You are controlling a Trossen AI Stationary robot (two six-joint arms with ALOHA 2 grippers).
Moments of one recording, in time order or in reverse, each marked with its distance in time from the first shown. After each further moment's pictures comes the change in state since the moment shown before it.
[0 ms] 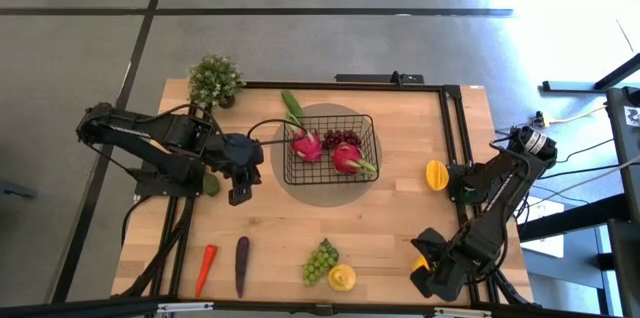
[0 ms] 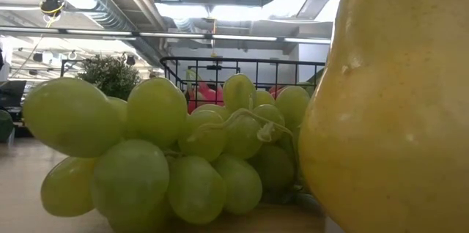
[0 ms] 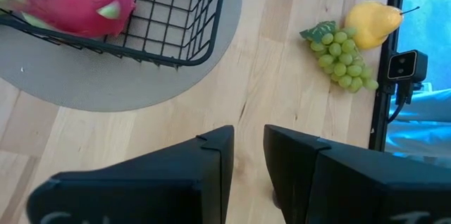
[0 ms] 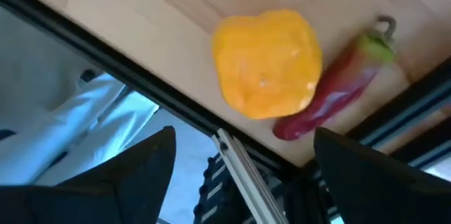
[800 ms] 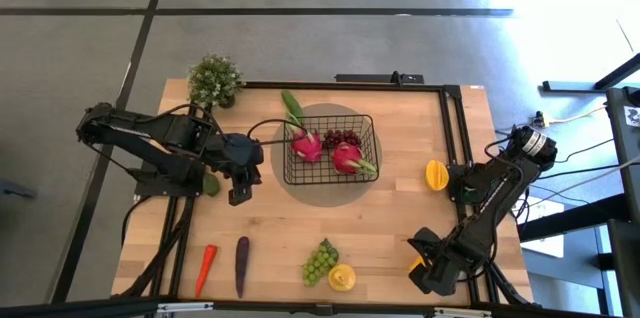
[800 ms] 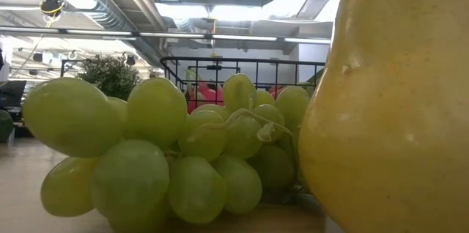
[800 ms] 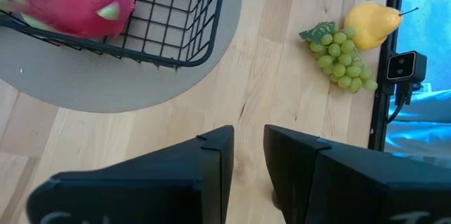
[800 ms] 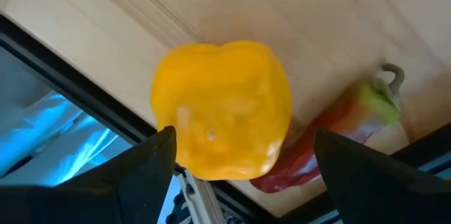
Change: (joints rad) left arm 0.000 0.000 0.000 0.003 0.000 0.000; right arm 0.007 -0.001 -0.186 0.157 0.030 -0.102
